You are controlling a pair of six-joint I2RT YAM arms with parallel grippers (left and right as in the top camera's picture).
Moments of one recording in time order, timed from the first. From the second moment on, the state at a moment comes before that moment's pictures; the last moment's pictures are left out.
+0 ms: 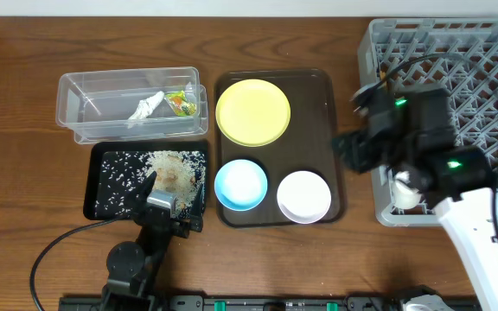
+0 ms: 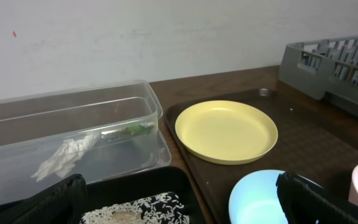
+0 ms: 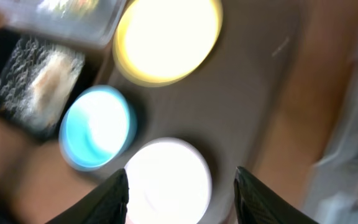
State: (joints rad) left arm -0.20 0.01 0.02 -0.11 0.10 0.01; right arm 0.29 1.26 1.17 -0.90 -0.33 0.08
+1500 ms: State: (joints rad) left arm -0.20 0.01 0.02 -0.11 0.10 0.01; right arm 0.44 1.49 0.87 -0.70 0.00 0.42
